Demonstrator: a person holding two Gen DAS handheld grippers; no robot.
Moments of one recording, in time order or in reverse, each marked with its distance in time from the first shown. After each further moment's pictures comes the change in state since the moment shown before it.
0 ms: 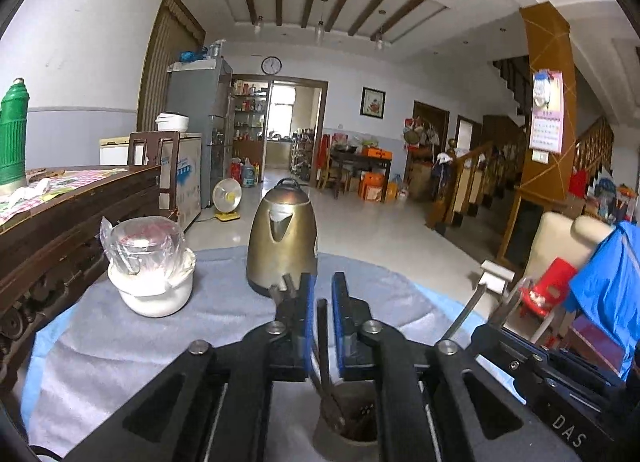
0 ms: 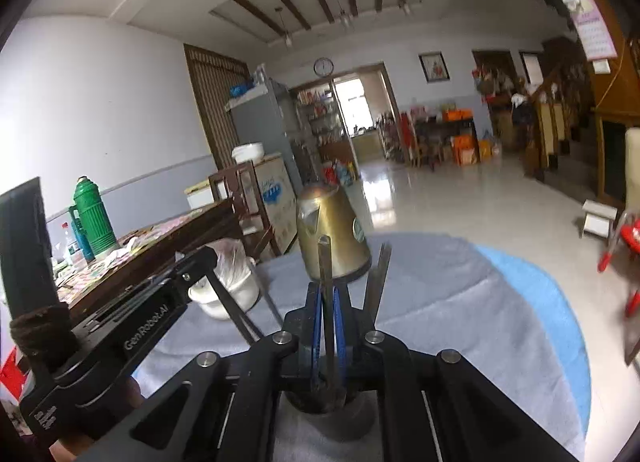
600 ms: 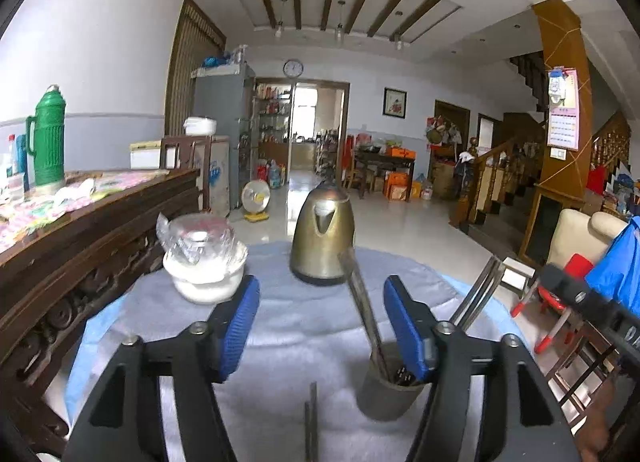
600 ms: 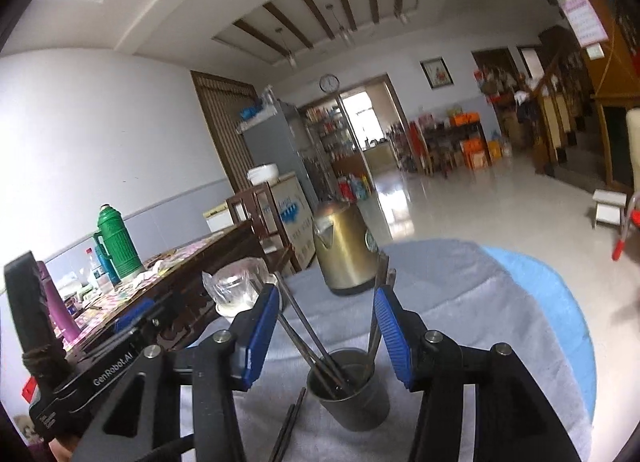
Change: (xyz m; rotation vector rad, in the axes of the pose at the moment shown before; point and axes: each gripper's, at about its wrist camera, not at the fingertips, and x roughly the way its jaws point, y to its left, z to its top) left arm -0.067 0.032 -0.014 -0.006 0.005 0.101; right arm -0.058 -0.006 0.002 0.032 -0.108 0.072
